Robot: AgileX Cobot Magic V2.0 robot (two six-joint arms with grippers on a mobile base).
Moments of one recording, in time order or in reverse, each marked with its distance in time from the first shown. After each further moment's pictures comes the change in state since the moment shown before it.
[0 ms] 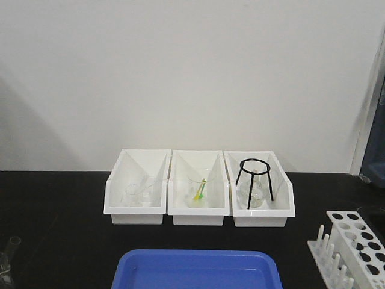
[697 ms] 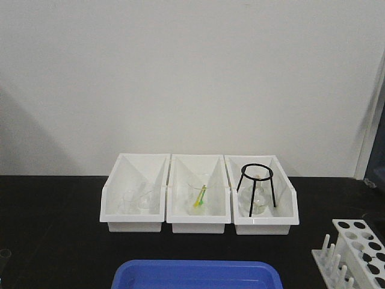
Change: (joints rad) left arm 0.000 0.000 0.000 0.000 0.000 0.000; right arm 0.000 0.000 0.000 0.000 0.000 0.000
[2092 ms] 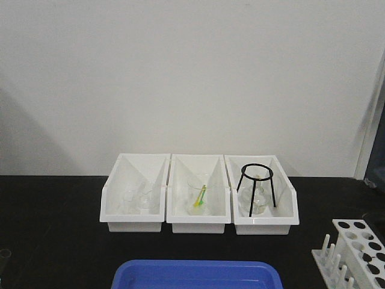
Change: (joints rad) left arm 0.000 0.000 0.000 -0.051 -0.109 -0.082; right arm 0.000 0.000 0.000 0.000 -0.001 0.000
